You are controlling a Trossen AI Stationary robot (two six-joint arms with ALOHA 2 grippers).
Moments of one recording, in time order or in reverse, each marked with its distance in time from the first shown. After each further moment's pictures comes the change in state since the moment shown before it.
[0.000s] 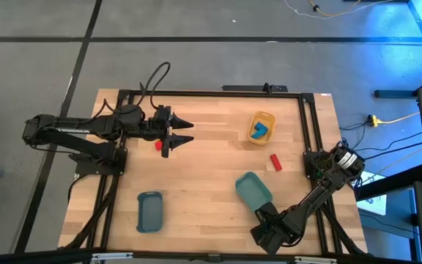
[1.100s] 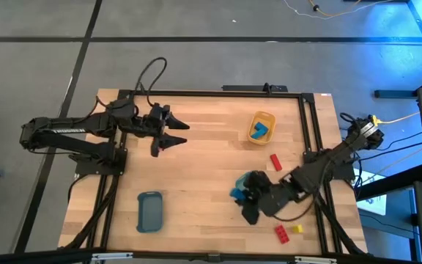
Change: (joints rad) left arm 0.077 -0.069 0.000 -0.019 0.234 0.001; right arm -0.261 -0.395 0.000 0.269 0.386 -0.910
